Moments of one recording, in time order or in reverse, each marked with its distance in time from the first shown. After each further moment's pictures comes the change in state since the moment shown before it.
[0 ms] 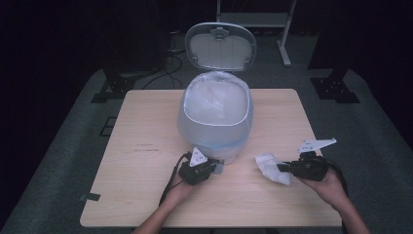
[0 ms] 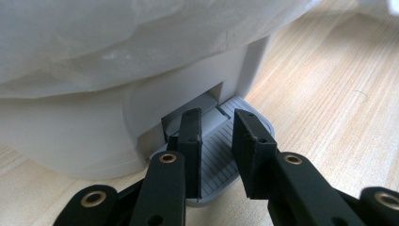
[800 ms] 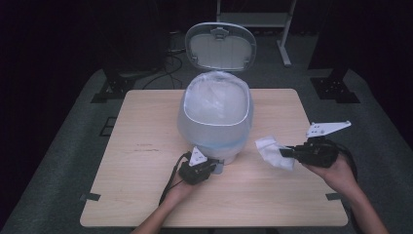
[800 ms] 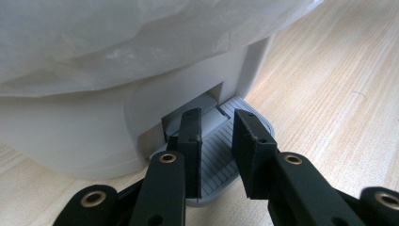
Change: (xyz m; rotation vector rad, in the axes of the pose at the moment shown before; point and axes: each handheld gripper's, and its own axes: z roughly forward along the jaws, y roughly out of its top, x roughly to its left) left arm 0.001 0.000 0.000 0.000 -0.007 -0.007; right arm 0.018 0.054 -0.046 -0.085 0.004 -0.075
